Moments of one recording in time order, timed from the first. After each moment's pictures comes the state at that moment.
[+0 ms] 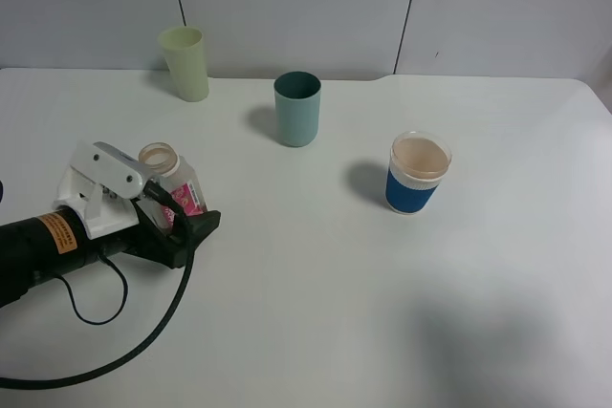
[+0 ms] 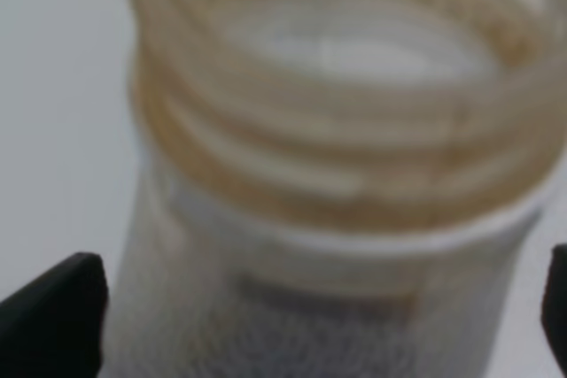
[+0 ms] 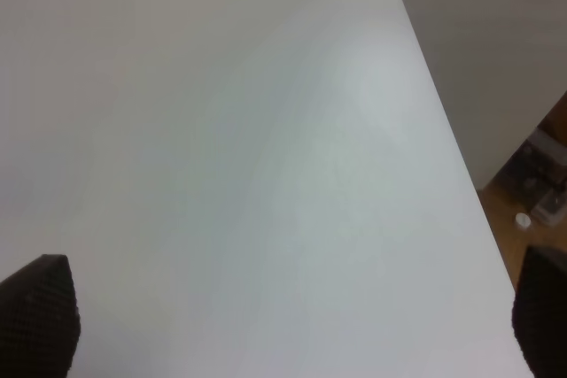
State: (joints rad) left arm -0.43 1.80 -0.17 0.18 -1.13 -0.09; right arm -0.05 0.00 -0.50 -0.10 1.06 0.02
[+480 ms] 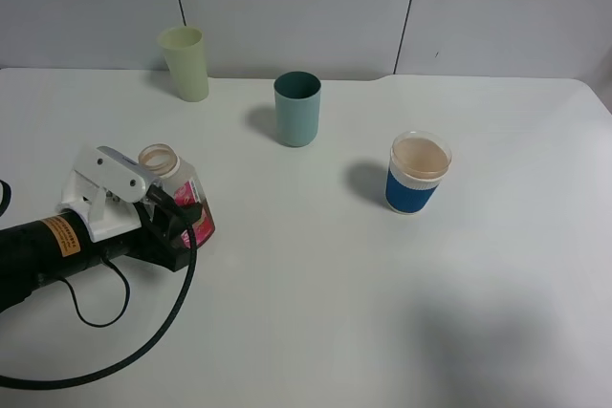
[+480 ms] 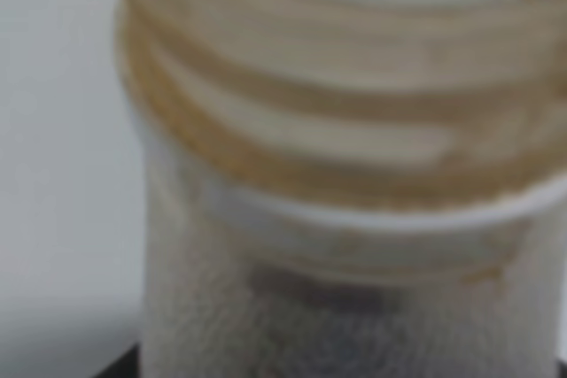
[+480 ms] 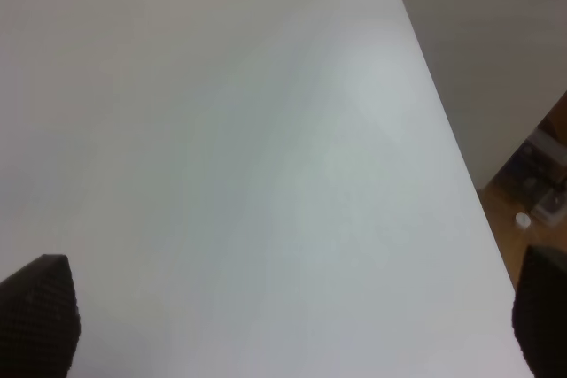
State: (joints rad) left arm -0.43 1.82 -0.17 0.18 -1.16 -0.08; right arm -0.05 0.00 -0.50 -0.10 1.06 0.02
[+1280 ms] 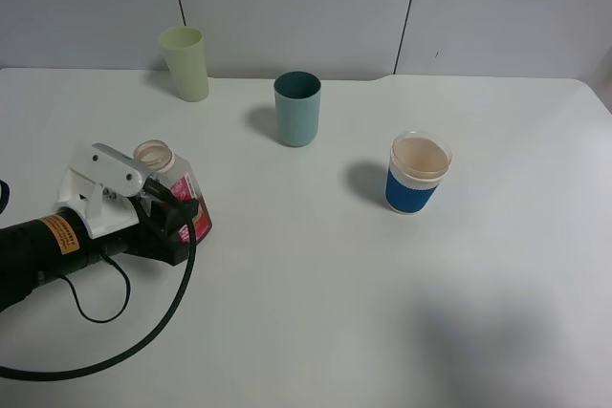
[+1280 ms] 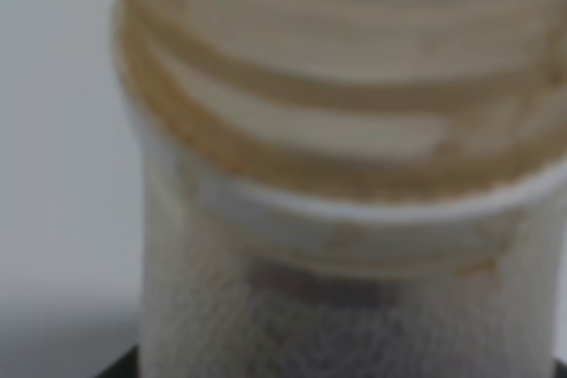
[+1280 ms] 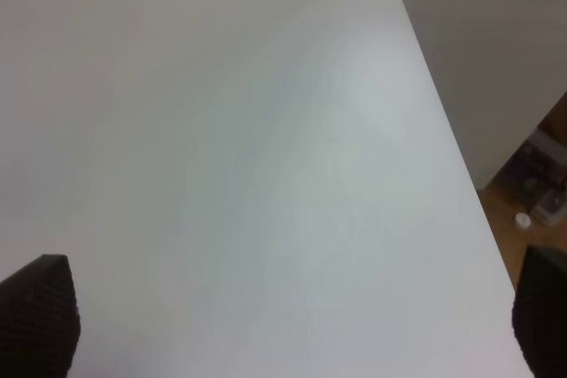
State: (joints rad) left arm -0.43 1.82 -0.17 0.15 -1.17 -0.12; right arm -0.05 0.00 -0.50 -0.10 1.06 0.02
